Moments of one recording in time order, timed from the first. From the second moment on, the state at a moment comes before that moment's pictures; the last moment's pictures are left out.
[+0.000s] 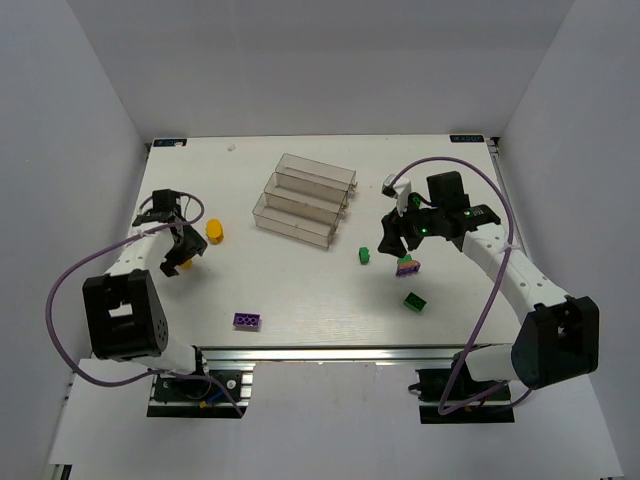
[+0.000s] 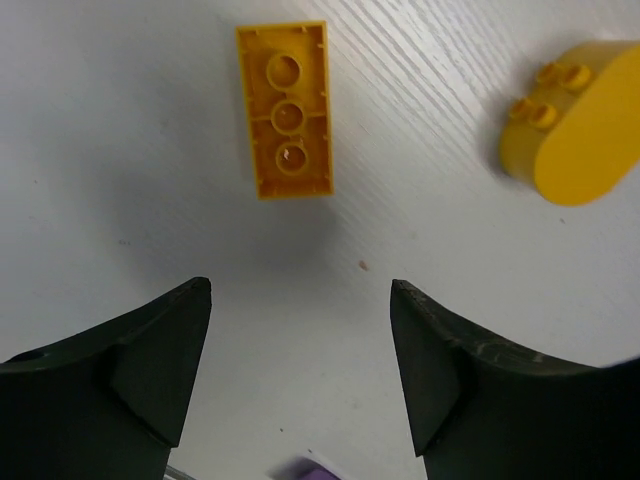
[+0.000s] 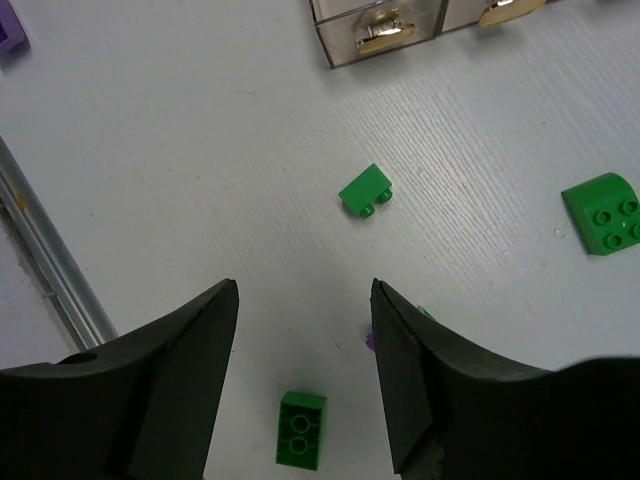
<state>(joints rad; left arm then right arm) 0.12 1.47 0.98 -0.69 -0.23 -0.61 0.32 1.33 1.07 -0.60 -0.62 -0.42</state>
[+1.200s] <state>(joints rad) 0.14 1.38 1.01 -0.48 0.19 -0.63 0.32 1.36 1.06 -0.58 -0.57 -0.39</state>
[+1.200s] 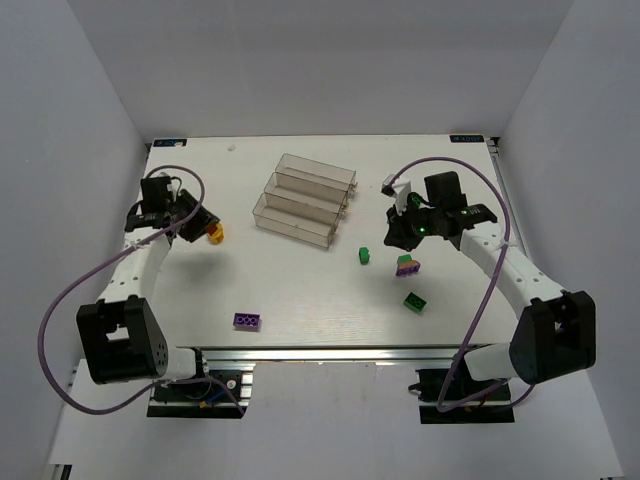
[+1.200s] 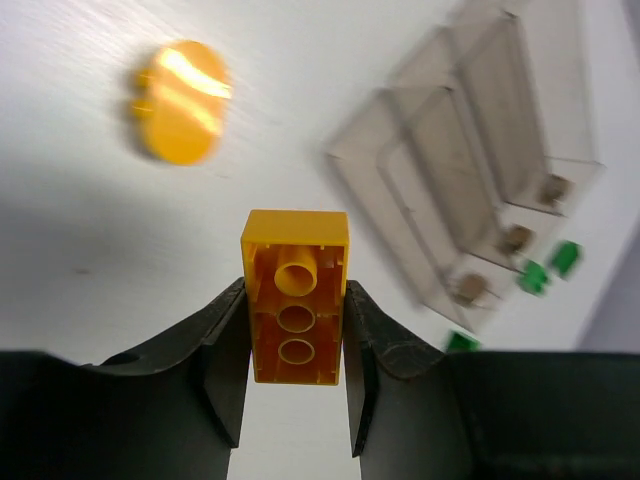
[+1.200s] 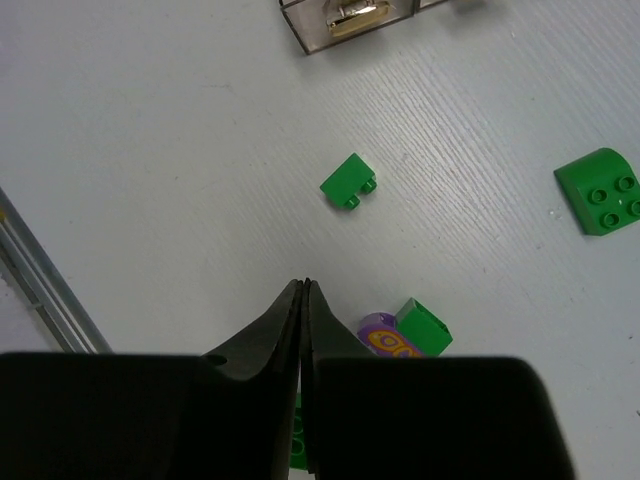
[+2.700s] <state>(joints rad) -0.35 1.98 1.61 -0.64 -0.04 -1.29 0.32 1.34 1.06 -0.51 -0.51 -0.32</state>
